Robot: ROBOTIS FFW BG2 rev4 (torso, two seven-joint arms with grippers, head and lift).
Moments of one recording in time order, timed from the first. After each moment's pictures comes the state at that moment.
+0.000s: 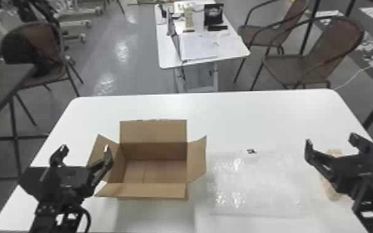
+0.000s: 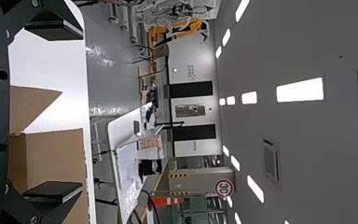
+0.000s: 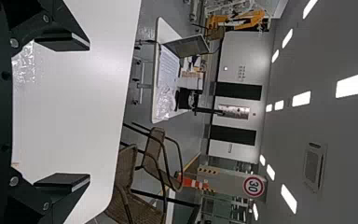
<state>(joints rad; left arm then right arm) 0.40 0.00 0.27 -1.87 0.03 -0.18 -0.16 0.34 -0.11 -0.03 -2.02 0.03 0.22 0.13</state>
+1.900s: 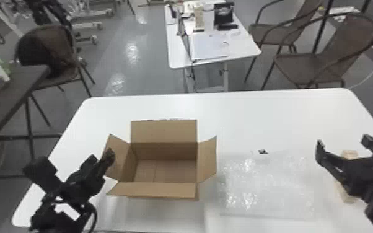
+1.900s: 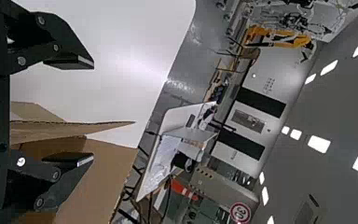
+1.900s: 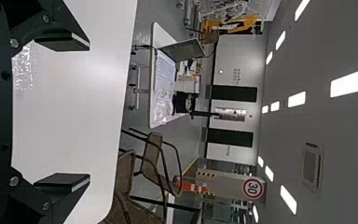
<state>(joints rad) 0.30 0.00 0.40 -1.84 0.44 0.30 -0.27 0.33 -0.10 -0.03 -1.98 0.00 0.17 0.15</state>
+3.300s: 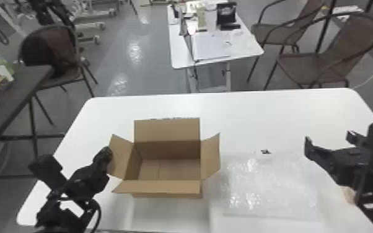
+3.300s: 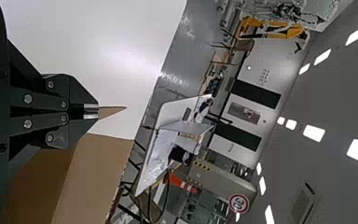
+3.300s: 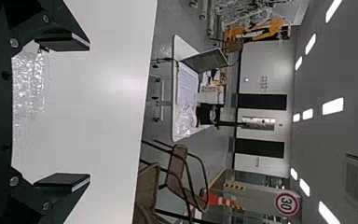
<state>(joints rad) 0.28 0.00 0.40 -1.82 0.40 0.26 -0.31 0.24 -0.09 0.01 -2.03 0.00 0.45 0.16</state>
